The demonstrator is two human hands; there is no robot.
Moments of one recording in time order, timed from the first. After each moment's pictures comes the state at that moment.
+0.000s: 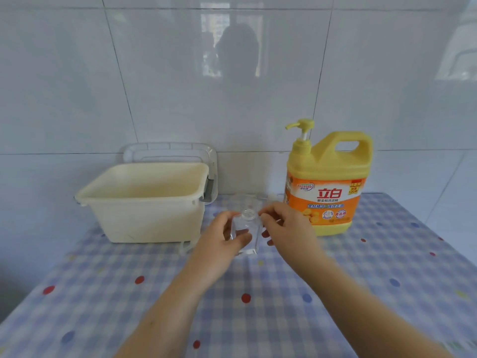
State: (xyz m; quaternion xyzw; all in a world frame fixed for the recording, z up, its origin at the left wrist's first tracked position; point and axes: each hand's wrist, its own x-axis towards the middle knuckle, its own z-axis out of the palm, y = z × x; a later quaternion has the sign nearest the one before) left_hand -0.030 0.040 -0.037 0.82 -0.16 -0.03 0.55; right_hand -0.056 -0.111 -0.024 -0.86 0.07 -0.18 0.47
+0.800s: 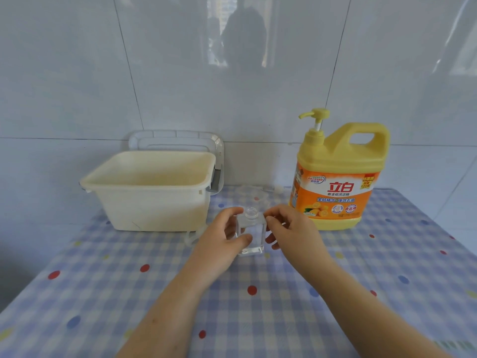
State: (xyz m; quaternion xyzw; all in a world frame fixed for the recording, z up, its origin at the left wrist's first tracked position) left_hand -0.029 0.051 -0.052 0.82 -0.15 -0.05 0.56; right_hand -0.060 -0.106 -0.038 -0.86 0.09 -0.14 0.49
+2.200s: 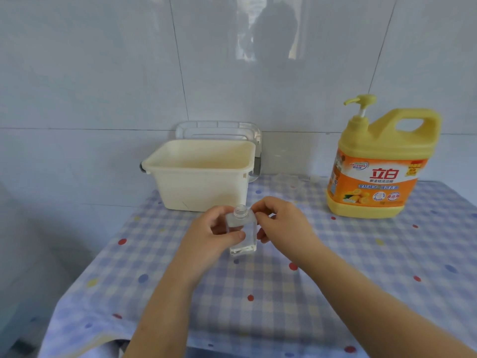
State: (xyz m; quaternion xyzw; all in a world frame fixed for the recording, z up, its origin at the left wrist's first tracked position) left_hand -0.062 0.140 -0.049 0.77 -0.09 -0.02 0.63; right_hand -0.063 -0.026 -0.034 -0.88 -0.01 -0.07 0.47
